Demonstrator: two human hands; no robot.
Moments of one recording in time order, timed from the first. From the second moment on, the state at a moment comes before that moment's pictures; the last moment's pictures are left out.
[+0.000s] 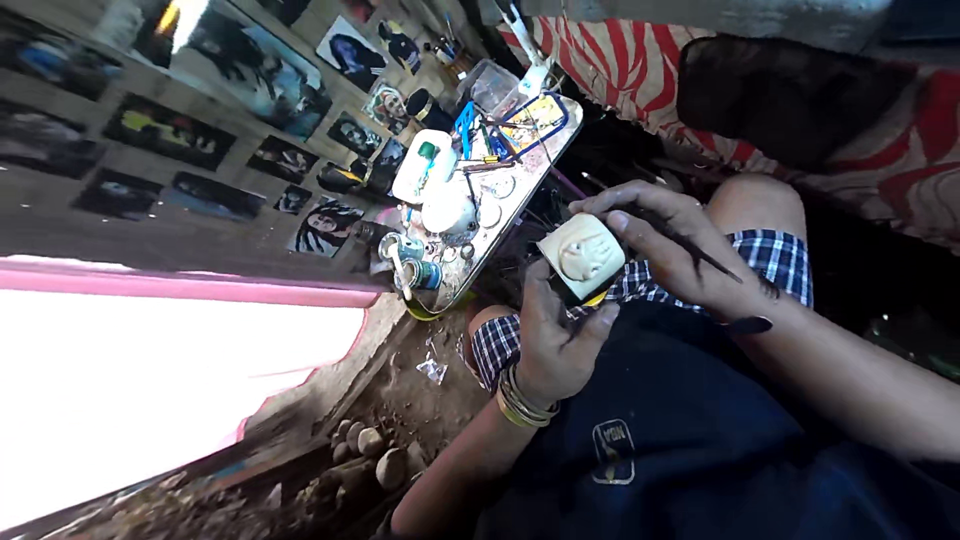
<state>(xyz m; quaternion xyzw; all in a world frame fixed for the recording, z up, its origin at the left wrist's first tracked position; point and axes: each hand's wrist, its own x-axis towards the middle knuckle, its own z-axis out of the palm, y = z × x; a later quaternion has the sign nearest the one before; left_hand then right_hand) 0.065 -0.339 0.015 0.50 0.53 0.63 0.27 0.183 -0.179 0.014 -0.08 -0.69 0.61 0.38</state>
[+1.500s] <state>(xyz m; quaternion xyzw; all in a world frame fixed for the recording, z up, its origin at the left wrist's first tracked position) -0.027 -0.336 0.105 0.62 0.67 0.41 0.06 0.221 -0.174 0.051 -0.03 -0.71 0.50 0.50</state>
